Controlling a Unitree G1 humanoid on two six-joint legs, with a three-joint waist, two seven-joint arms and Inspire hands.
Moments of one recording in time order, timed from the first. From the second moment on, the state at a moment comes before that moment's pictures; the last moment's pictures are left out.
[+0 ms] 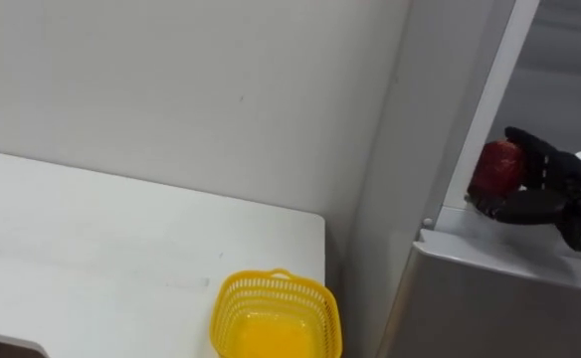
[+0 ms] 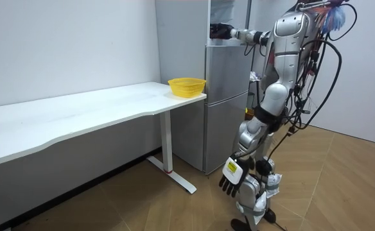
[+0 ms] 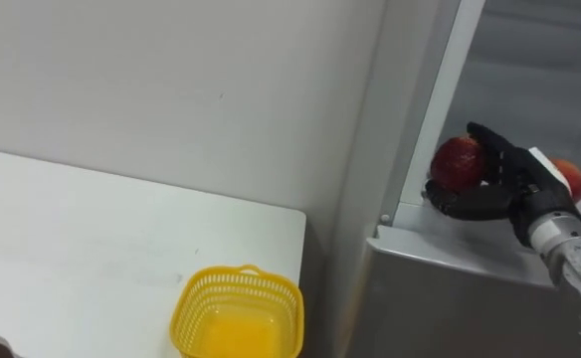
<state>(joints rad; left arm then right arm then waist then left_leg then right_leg) 0.24 0.31 0.02 1.04 0.36 0.13 -0.14 -0.72 -0.70 0.05 0.78 0.39 -0.04 0.13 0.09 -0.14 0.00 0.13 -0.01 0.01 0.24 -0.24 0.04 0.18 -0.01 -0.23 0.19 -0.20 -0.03</state>
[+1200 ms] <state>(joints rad) 0.23 0.31 0.01 1.06 0.34 0.12 -0.13 -0.68 -0.73 0.09 0.61 0.40 -0.02 0.08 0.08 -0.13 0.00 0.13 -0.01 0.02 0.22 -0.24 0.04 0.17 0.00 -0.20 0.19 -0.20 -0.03</state>
